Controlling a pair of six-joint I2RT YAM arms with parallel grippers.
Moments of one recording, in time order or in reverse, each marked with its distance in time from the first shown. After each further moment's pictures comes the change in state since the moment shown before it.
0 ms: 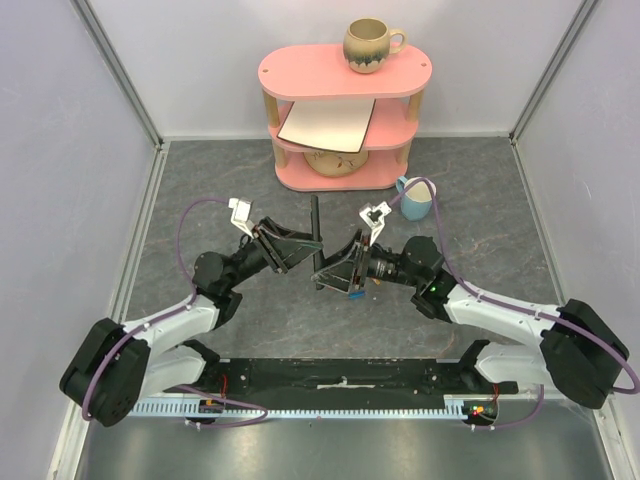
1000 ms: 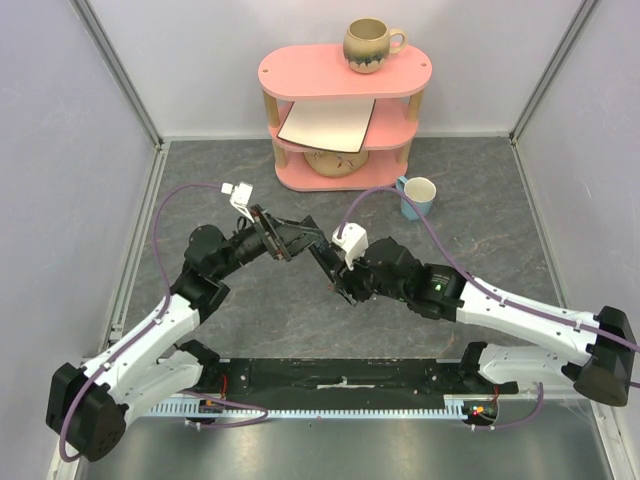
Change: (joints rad) left arm 0.022 -0.228 0.218 -0.732 -0.081 0.206; right arm 0.222 -0.085 0.337 -1.062 0.600 -0.673
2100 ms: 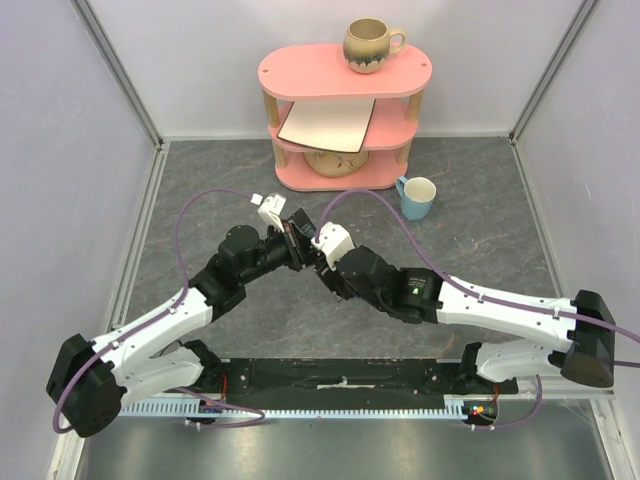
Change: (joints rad) left arm -0.172 0.121 0.049 -0.240 -0.228 0.111; right arm 0.151 0.129 0.109 -0.018 0.327 0.006
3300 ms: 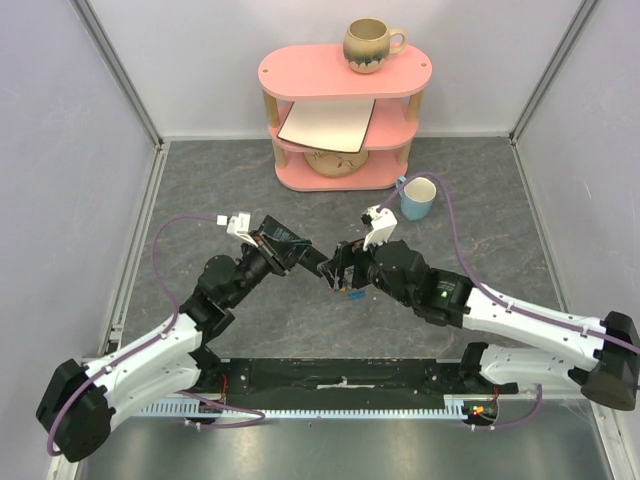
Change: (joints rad) left arm 0.004 -0.185 -0.254 0.271 -0.224 -0.003; right arm -0.113 -0.185 -0.158 0.186 -0.065 0.434
